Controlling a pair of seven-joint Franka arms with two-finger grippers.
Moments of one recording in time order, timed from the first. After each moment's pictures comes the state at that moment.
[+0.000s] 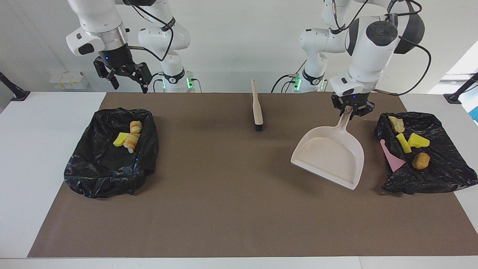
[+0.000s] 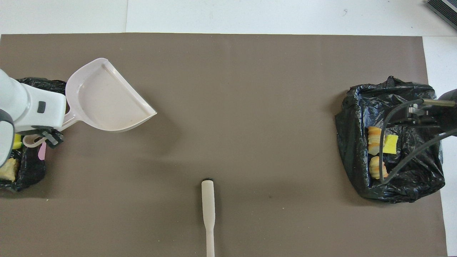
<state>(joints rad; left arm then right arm) -0.28 -0.04 -0.02 -1.83 0.12 1.70 0.22 0.00 -0.04 0.07 -1.52 -0.04 1.49 0.23</state>
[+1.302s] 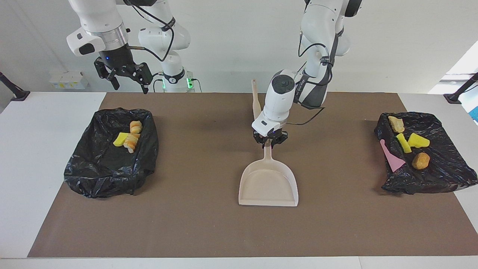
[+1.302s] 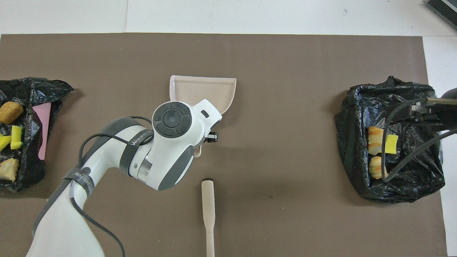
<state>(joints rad) -0.58 0.29 -0.02 -1.88 -0.02 2.21 -0.49 0.00 -0.04 0.07 -1.52 -0.04 1.49 0.23</state>
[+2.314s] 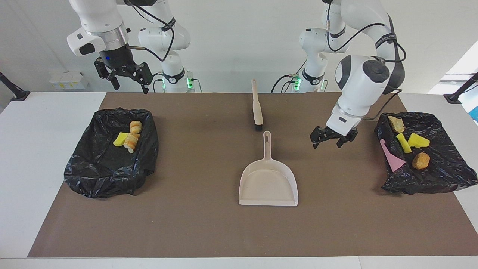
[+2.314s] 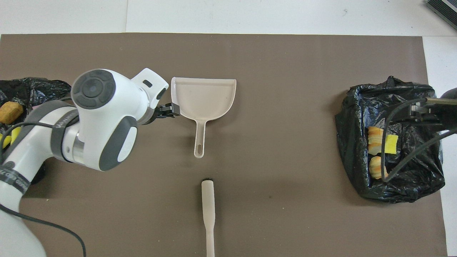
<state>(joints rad) -0.22 0.15 0.01 -1.77 -0.07 1.97 -0.15 0.00 -0.04 0.07 -1.52 -0.04 1.50 0.23</state>
